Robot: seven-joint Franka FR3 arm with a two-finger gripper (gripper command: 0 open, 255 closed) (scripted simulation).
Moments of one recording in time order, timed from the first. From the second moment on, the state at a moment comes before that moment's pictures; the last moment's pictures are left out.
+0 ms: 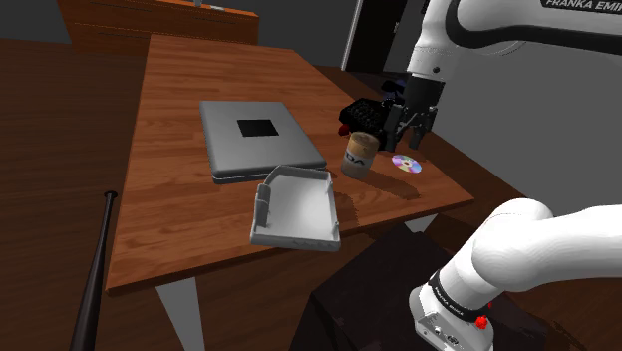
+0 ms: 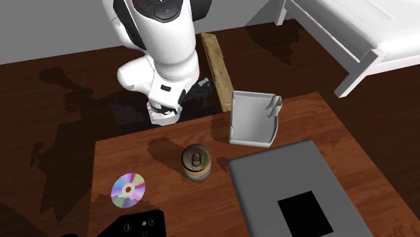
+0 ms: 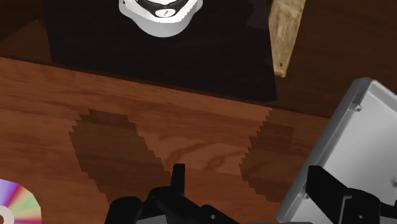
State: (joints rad) arm 0.01 -0.75 -0.02 -2.43 0.11 1.53 0.14
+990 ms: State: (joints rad) arm -0.06 -0.54 -0.01 -2.44 -0.01 1.90 0.17
